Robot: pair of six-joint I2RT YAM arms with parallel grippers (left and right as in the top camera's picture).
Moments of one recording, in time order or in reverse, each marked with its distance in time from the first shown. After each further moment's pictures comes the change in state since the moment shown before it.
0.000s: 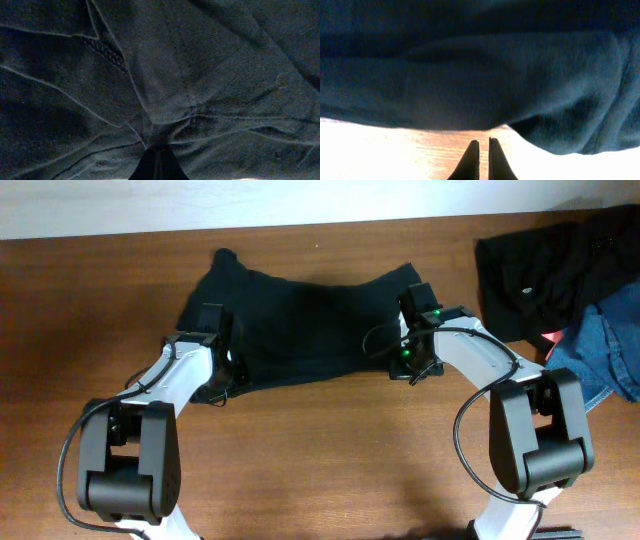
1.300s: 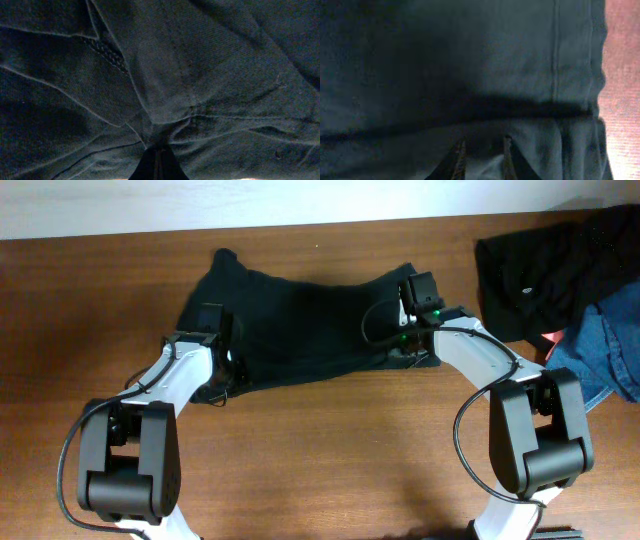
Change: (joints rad) left arm 0.000 0.000 0.000 0.000 0.000 0.000; right arm 0.000 0.000 -0.002 0.273 0.085 -0.004
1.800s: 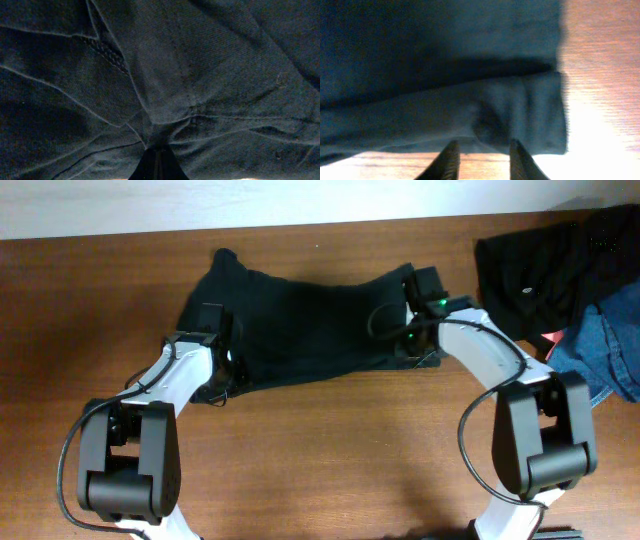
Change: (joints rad) left arm 0.000 0.000 0.000 0.000 0.000 0.000; right arm -0.032 -0.015 0.090 -0.262 0.032 0.020
